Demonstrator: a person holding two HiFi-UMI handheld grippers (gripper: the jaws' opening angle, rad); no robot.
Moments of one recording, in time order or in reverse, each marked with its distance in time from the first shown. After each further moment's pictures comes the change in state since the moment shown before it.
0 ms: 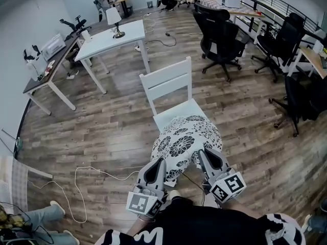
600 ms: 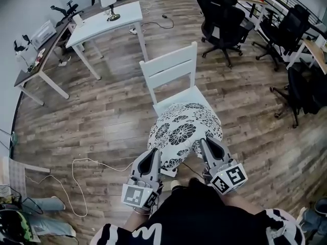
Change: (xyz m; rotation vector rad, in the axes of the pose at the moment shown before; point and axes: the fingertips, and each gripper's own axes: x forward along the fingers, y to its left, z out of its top) left arm 0.016 0.090 -0.025 0.013 0.119 0.057; right arm 0.067 -0.015 -0.023 -0.004 0.037 -0.051
